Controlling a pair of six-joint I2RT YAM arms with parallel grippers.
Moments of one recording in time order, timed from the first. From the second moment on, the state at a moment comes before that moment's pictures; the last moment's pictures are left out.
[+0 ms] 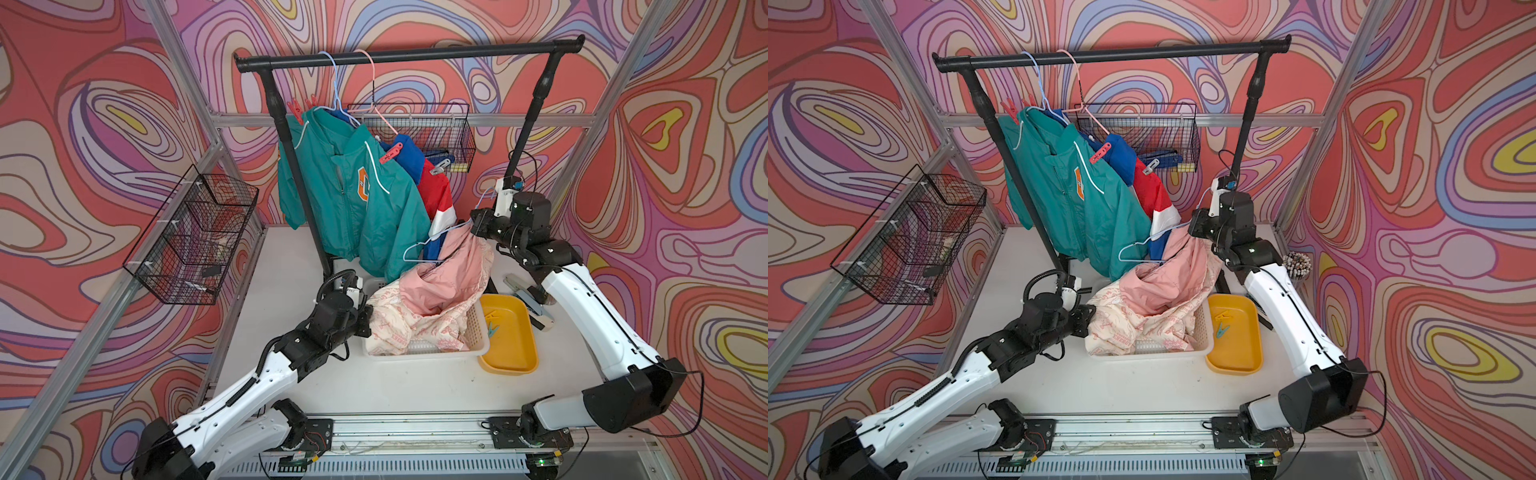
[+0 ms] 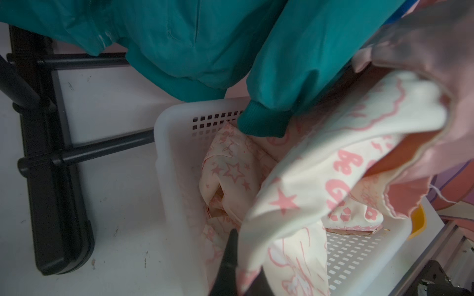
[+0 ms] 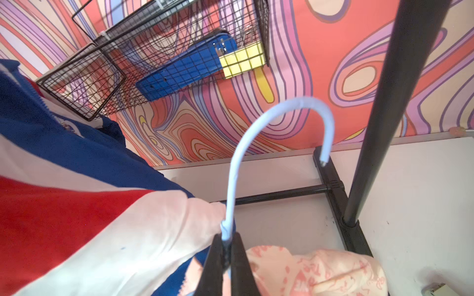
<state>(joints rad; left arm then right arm) -0.69 1.02 0.69 -0.26 -0.07 -0.49 0.30 1.42 1.50 -0.40 -0.04 0.38</state>
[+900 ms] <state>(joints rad) -0.71 0.79 1.10 -0.60 0.13 -0.22 0.42 1.37 1.44 -0.36 -0.07 0.38</state>
